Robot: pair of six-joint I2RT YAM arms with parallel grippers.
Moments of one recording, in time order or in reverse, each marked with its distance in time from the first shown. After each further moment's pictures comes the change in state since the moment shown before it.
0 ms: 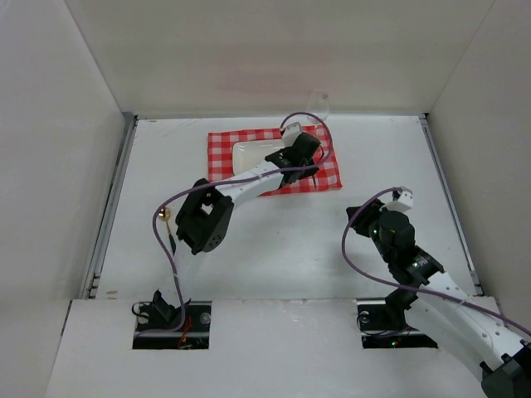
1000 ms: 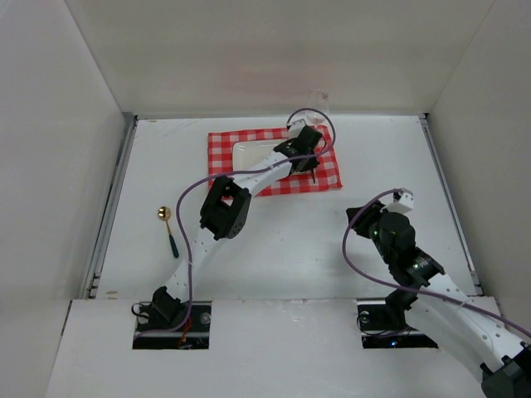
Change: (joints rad) left arm 0.068 0.383 0.481 -0.176 0.068 0.087; right arm 0.000 -0.017 -0.012 -0.005 0.000 0.007
